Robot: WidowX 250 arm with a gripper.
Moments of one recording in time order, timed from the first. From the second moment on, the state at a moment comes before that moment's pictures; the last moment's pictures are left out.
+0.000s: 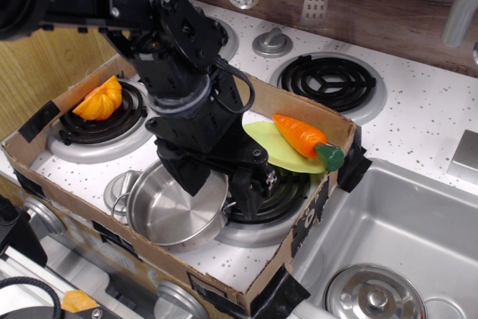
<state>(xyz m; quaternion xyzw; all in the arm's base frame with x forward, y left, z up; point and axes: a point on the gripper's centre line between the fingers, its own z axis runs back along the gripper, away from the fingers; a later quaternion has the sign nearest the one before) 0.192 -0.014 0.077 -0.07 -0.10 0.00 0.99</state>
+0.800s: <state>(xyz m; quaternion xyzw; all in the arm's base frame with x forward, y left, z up) 0.212 -0.030 0.104 0.05 -0.05 0.17 0.98</state>
